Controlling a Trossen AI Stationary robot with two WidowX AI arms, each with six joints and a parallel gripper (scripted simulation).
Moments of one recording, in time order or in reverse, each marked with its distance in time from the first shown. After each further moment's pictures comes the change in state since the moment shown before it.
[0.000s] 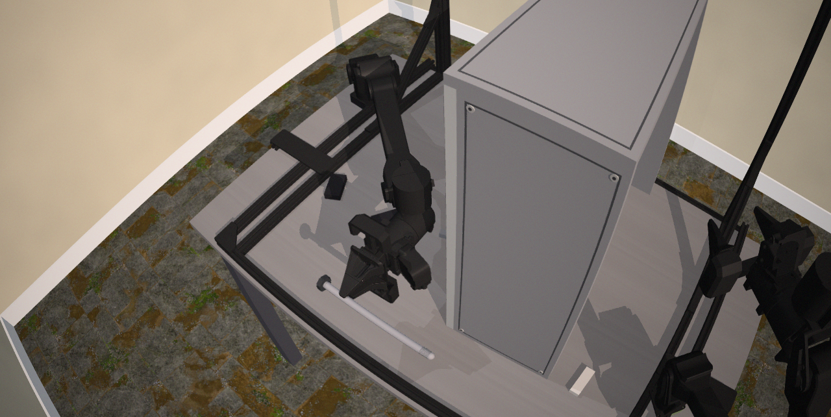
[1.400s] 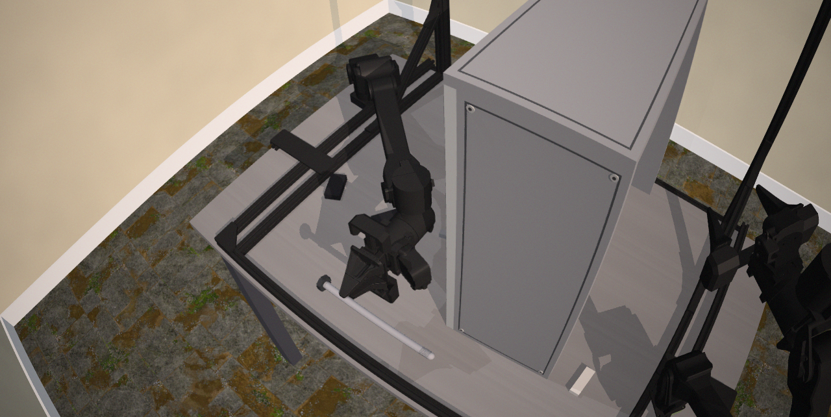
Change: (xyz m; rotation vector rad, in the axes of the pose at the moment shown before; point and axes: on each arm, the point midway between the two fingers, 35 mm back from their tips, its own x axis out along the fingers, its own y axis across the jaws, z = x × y) left arm 0.008 0.005 0.024 -0.197 -0.080 0.036; right arm 0.000 0.000 0.000 0.000 0.000 0.000
